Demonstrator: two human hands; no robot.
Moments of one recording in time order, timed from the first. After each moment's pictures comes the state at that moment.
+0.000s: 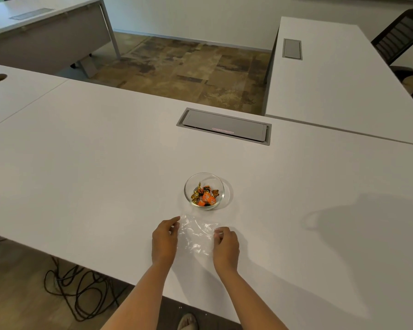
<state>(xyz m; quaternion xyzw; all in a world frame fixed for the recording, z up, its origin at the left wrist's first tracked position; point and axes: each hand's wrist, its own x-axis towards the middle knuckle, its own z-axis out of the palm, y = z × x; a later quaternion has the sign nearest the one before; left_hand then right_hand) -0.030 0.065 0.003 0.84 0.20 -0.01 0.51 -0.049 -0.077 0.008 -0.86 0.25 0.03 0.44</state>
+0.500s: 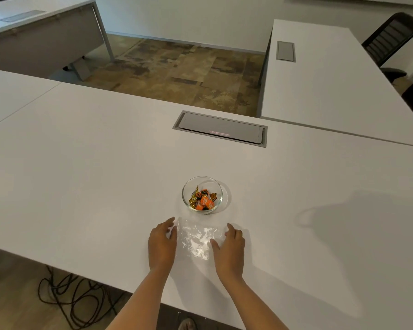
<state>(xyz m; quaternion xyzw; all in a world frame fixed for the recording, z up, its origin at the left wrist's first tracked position) -0.028 0.064 0.008 0.86 0.20 0.02 0.48 -0.051 -0.085 0.011 -0.91 0.22 0.02 0.35</state>
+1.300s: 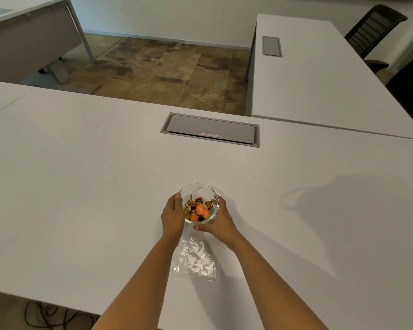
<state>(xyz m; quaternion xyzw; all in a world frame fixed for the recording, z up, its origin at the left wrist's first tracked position) 0.067 0.028 0.031 0.75 0.21 -0.05 0.63 0.043 -0.100 0.025 -0.79 0.09 0.12 0.60</state>
